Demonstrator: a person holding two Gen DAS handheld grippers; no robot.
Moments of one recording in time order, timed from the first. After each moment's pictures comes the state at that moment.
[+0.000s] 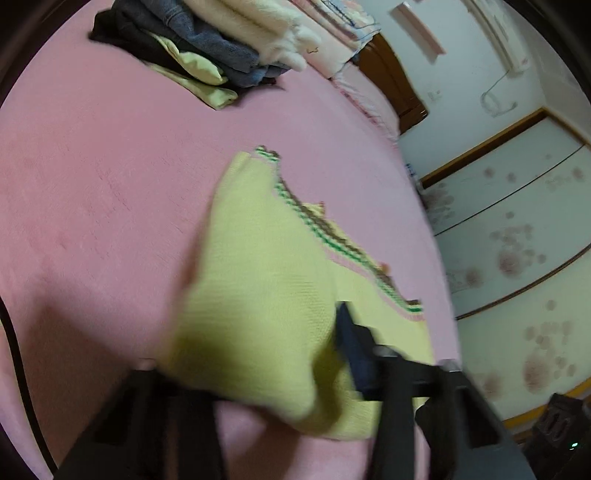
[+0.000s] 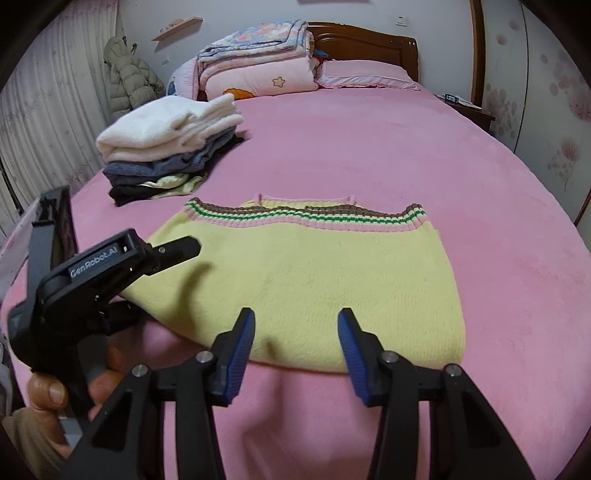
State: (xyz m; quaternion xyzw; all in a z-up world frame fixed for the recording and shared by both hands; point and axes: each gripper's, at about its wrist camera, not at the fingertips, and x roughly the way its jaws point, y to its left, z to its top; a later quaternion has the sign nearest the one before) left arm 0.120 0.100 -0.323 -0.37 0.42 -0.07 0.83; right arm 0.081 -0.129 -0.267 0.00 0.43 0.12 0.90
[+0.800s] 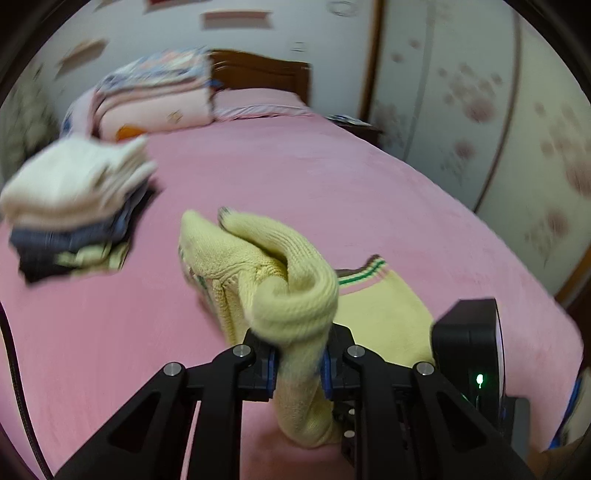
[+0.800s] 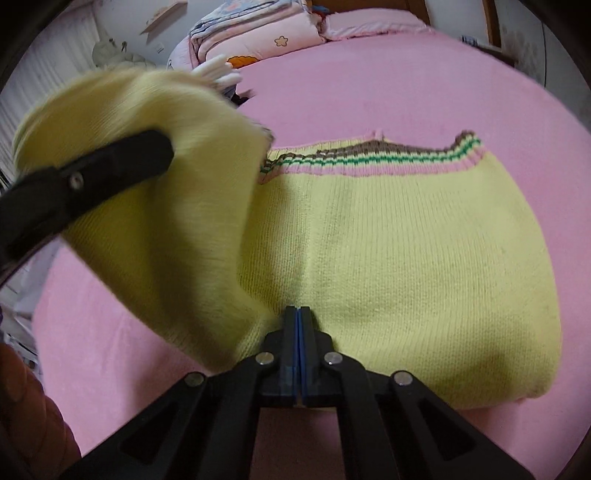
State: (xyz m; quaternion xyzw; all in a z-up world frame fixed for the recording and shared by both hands) left arm 0.118 -0.033 -0.211 0.01 0.37 -0.15 0.92; right arm 0.125 -0.146 -0.324 0.11 0.51 0.20 0.83
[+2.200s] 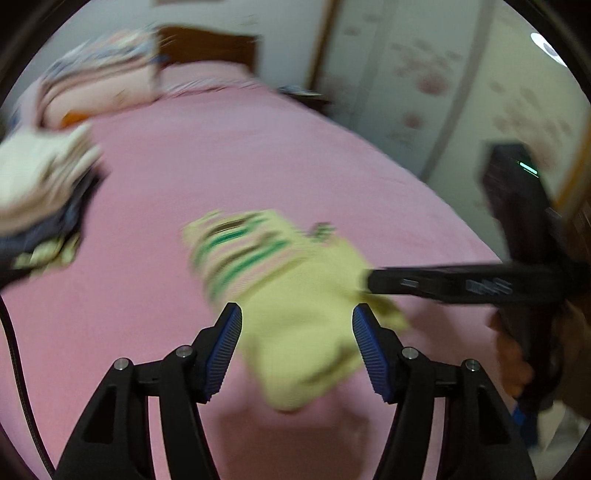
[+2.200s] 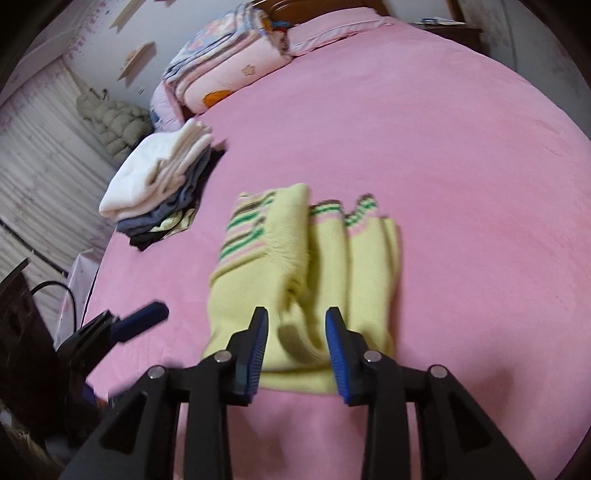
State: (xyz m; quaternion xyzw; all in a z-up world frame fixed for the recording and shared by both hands) left arm 0.099 -0.025 -0.214 -0.03 0.43 -0.23 0.87; right arm 0.141 -0.235 -0.243 0.17 0.51 0.19 0.83
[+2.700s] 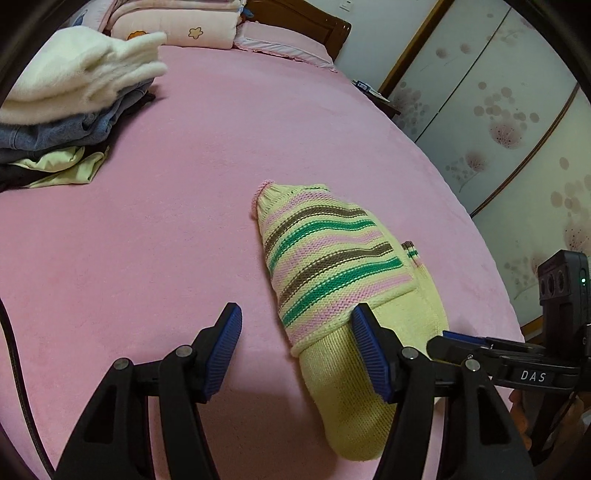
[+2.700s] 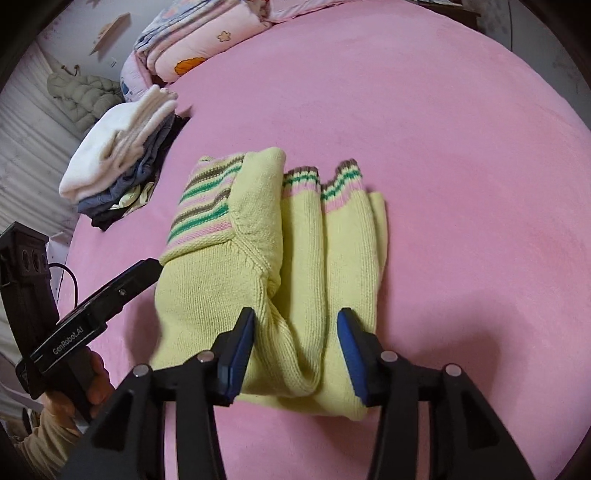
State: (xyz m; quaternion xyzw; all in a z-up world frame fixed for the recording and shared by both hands) left arm 0.157 0.007 -0.271 -0.14 0.48 -0.16 0.85; right arm 0.159 -0.238 -0.284 0.16 0.57 0.14 0.79
